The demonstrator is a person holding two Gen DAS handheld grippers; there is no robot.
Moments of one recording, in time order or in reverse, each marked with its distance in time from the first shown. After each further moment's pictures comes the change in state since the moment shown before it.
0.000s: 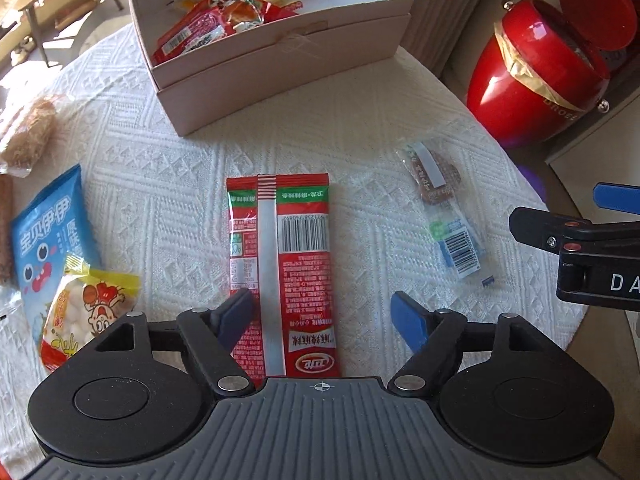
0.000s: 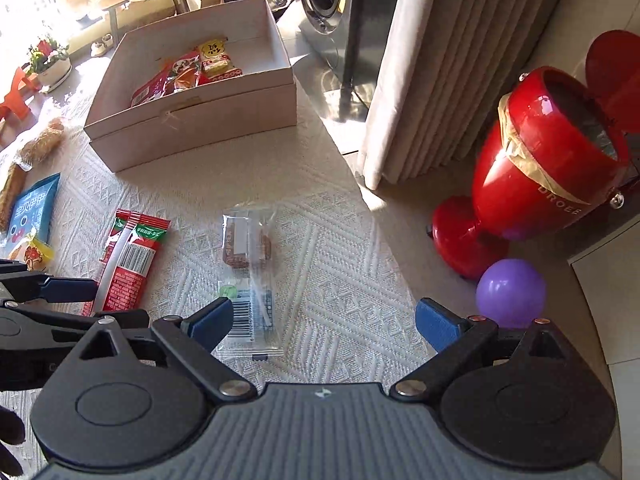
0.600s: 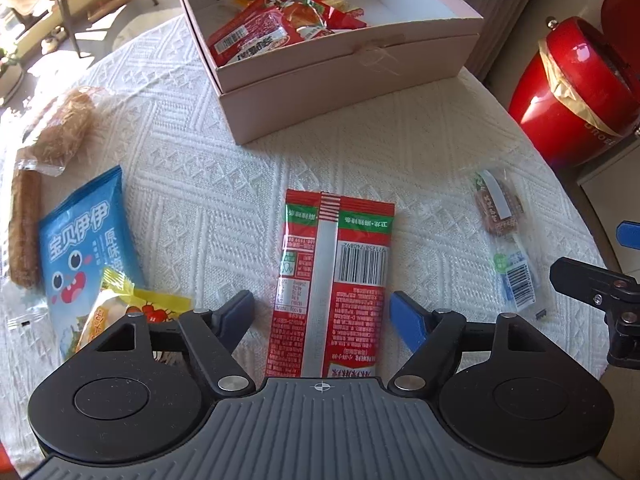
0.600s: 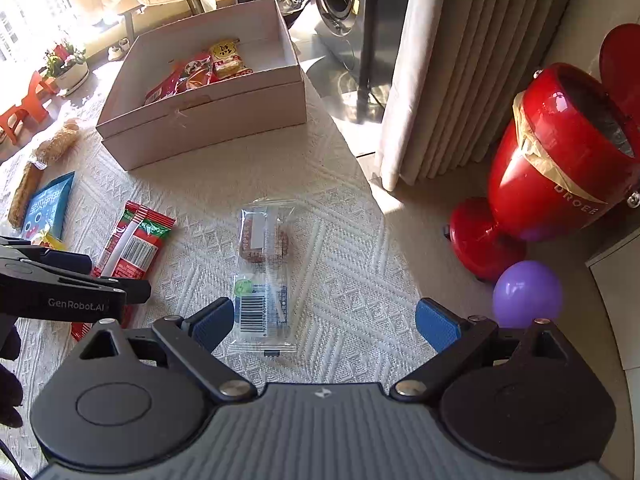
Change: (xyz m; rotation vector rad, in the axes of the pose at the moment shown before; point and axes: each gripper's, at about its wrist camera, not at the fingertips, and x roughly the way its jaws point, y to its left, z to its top) left arm 0.006 0.028 0.009 -0.061 -0.017 0.099; right arm 0.007 -0.001 -0.003 -0.027 -0.001 0.103
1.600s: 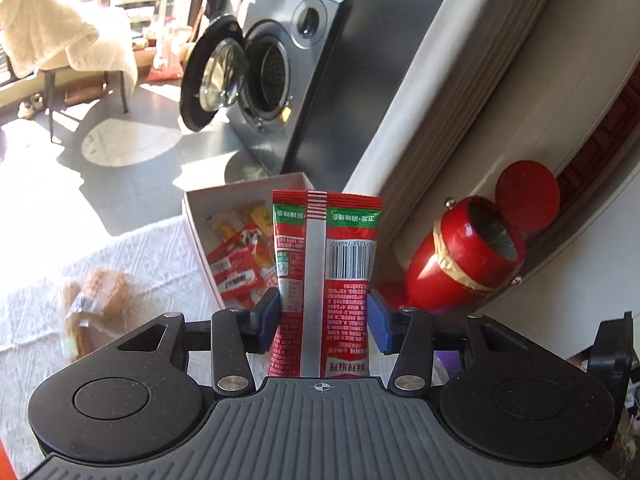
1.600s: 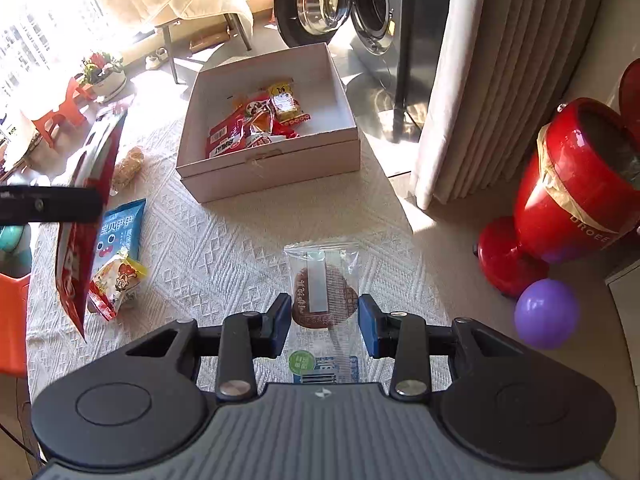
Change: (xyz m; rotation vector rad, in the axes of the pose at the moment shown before) left arm -0.195 0.045 0.069 -0.066 -0.424 -0.278; right arm -0.075 0.020 0.026 -0.022 -0.023 0.076
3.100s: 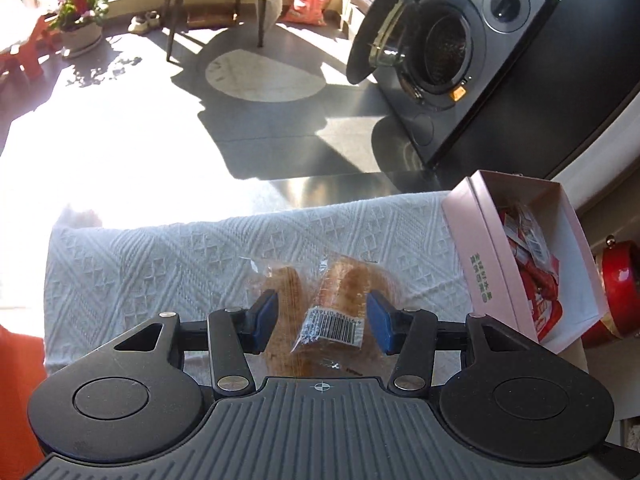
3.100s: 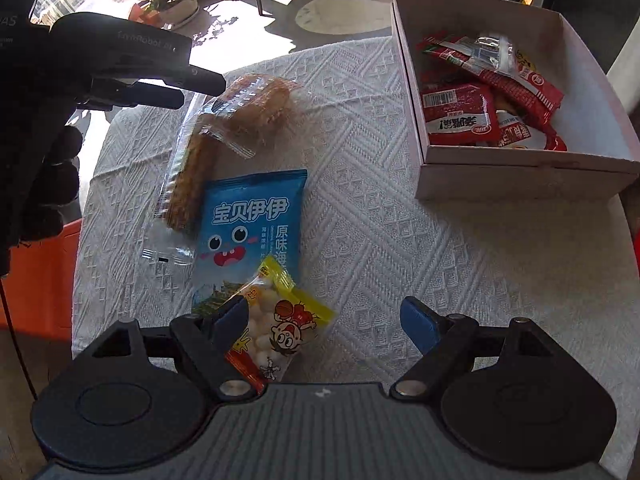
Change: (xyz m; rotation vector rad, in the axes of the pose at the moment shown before) left arm 0.075 0.260 -0.017 -0.270 0.125 0.266; right arm 0.131 0.203 0.030 -0.172 0.188 0.163
